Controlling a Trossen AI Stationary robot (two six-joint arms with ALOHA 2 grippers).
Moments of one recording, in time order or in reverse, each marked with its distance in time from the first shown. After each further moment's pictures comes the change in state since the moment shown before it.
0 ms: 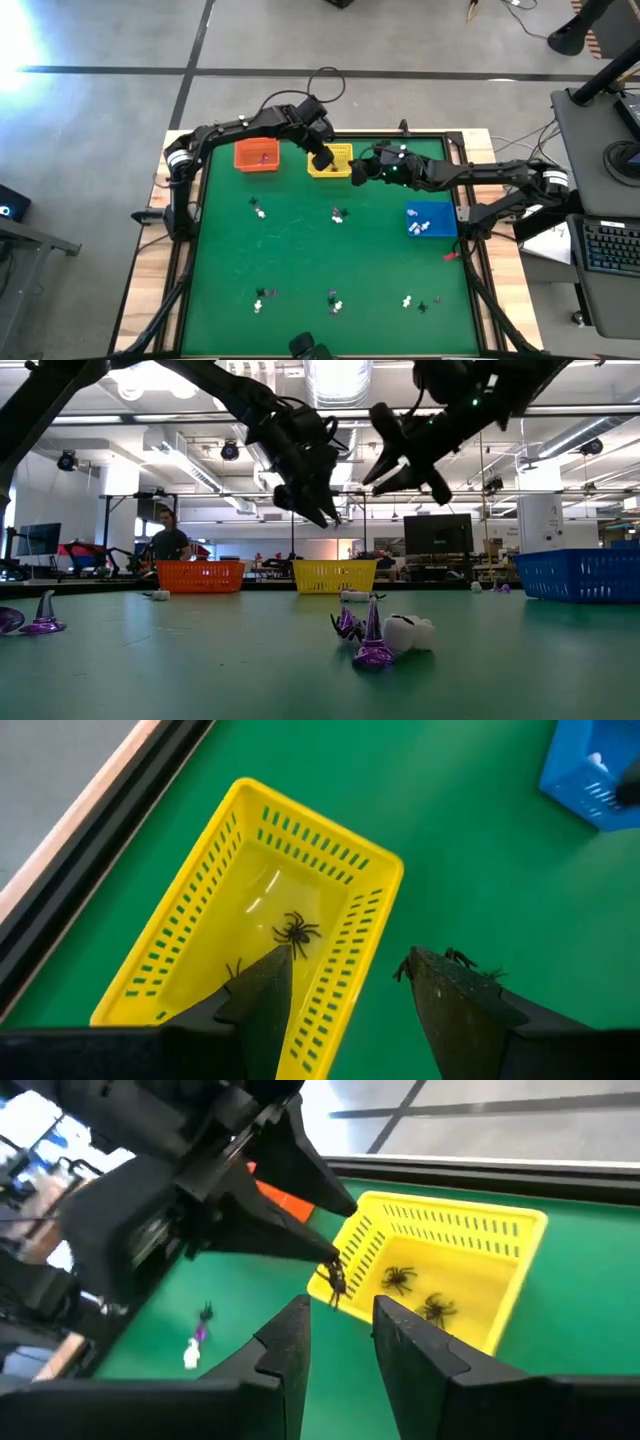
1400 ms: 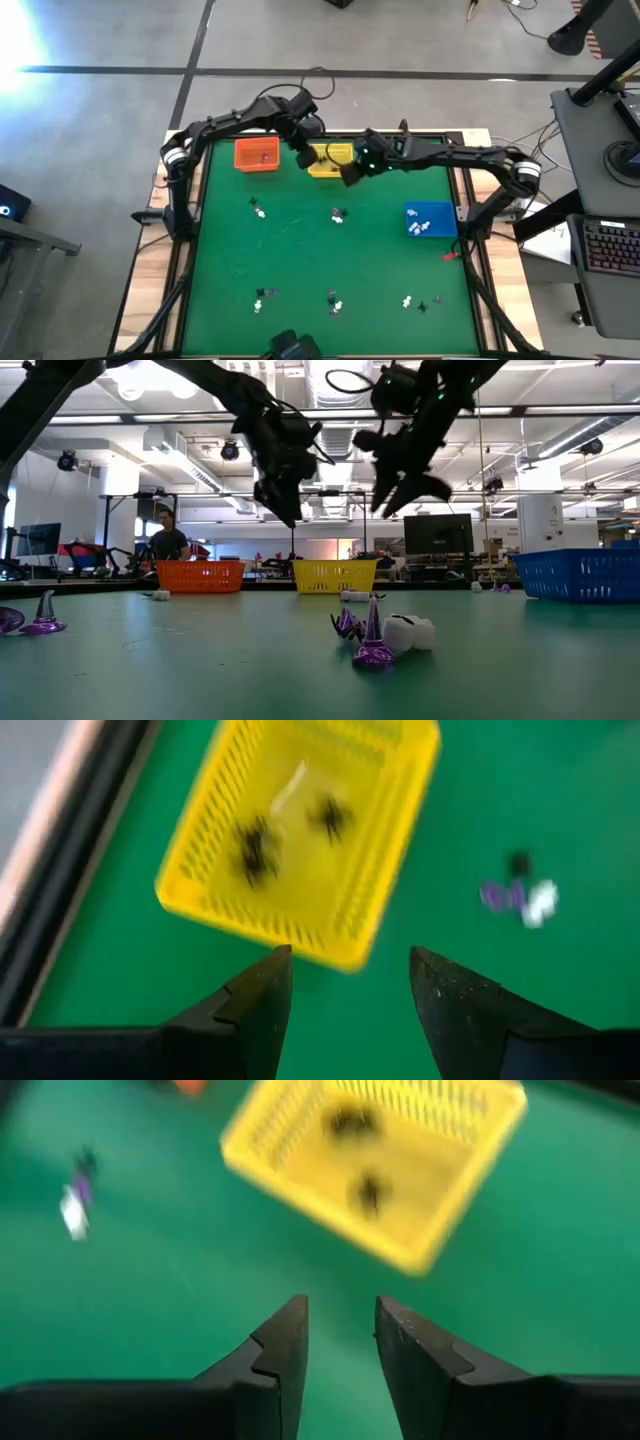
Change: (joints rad) left arm 0.060 -0.019 0.055 -0.318 -0.009 0.195; right arm -0.067 0.194 0.382 -0.689 -0.210 -0.126
